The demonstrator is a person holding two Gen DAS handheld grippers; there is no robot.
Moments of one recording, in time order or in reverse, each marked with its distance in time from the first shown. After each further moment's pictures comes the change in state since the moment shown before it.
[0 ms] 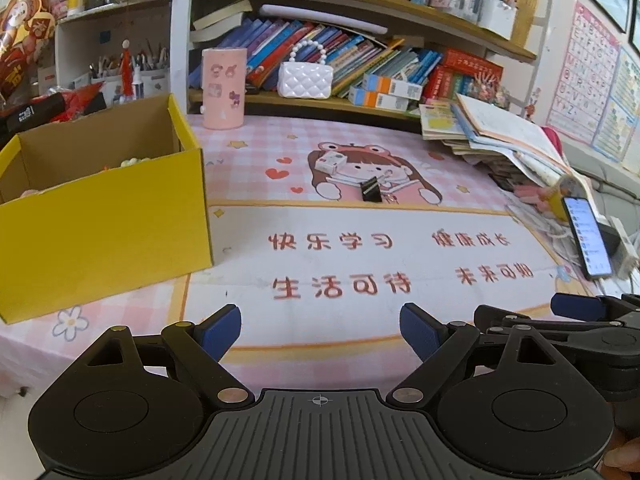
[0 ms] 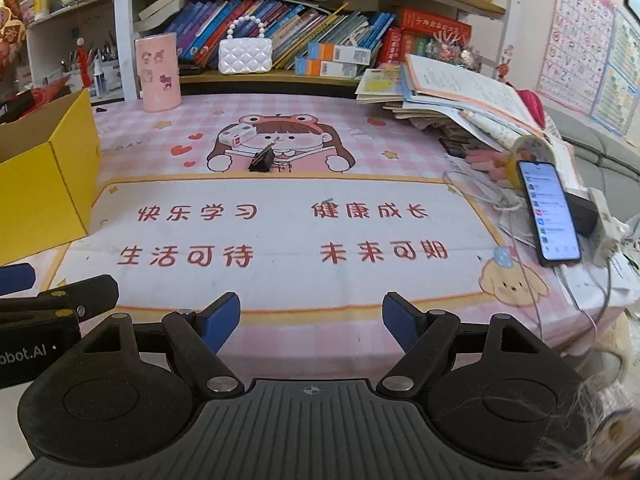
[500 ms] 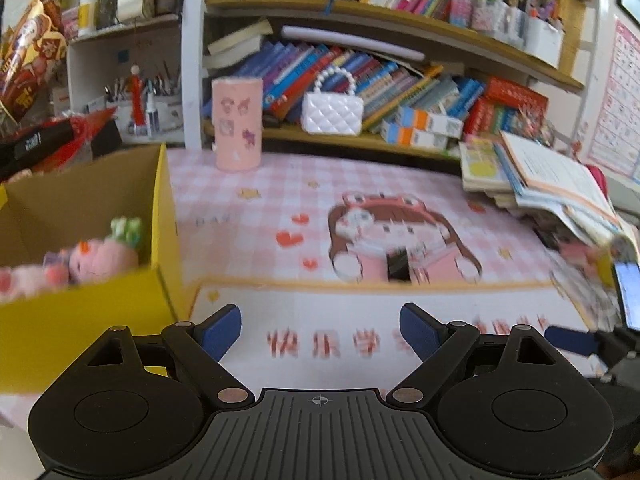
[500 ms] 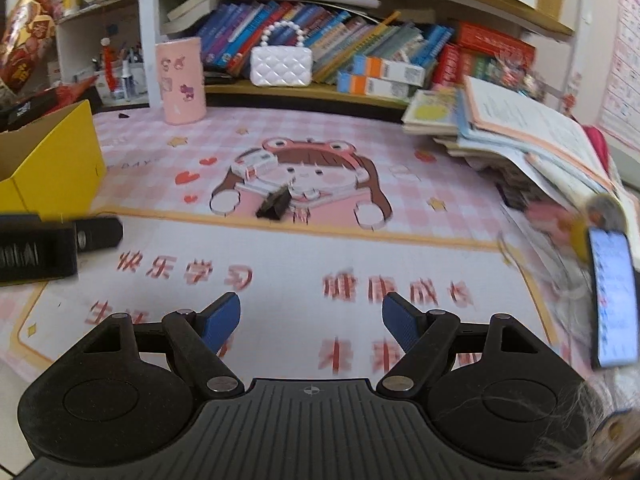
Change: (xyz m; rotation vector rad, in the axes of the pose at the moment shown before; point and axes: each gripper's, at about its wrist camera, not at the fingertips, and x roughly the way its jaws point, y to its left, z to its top) left arm 0.058 -0.015 0.075 -0.047 -0.069 0.118; right arm 0.079 -0.029 0.060 -0.119 -0.052 0.164
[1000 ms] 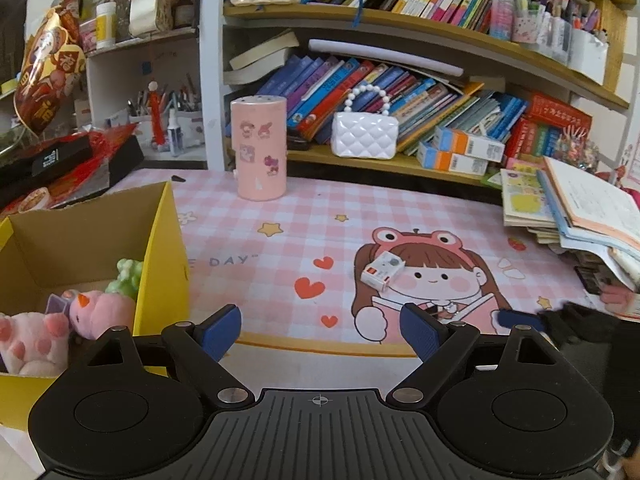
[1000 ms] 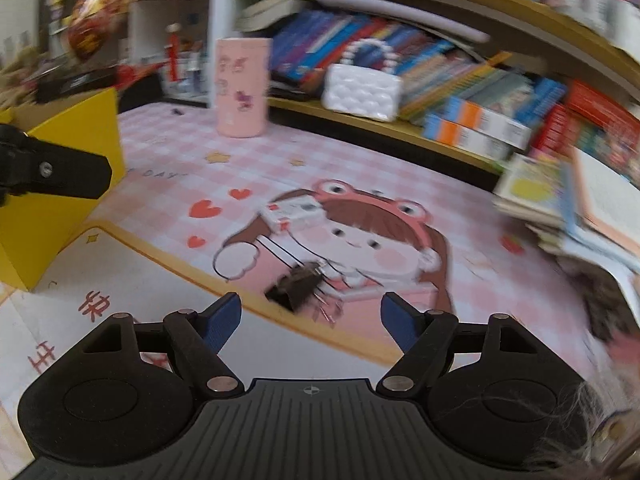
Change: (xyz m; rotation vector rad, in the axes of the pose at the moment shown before) left arm 0.036 -0.011 0.038 -0.028 -0.010 0.118; right arm 0.103 -0.011 0.054 -0.268 -0.070 0.234
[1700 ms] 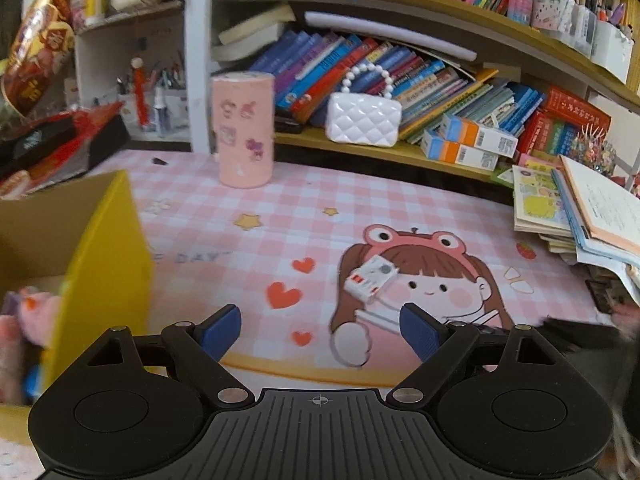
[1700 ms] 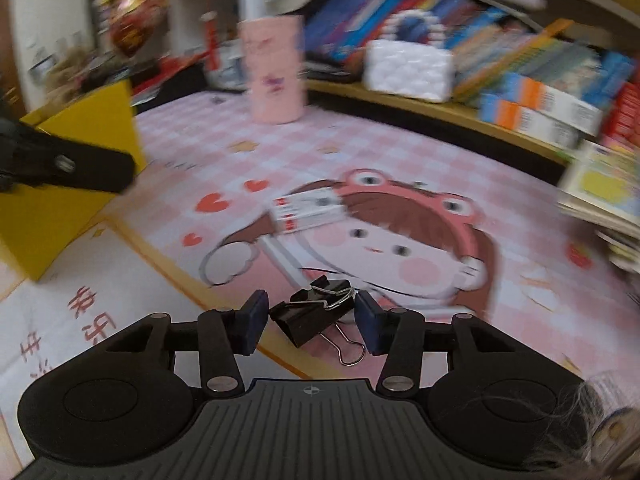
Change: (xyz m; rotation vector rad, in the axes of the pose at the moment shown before) left arm 0.057 -0.025 0.016 -0.050 0.055 -0.006; right arm 0.023 -0.053 -0.001 0.085 0.036 0.133
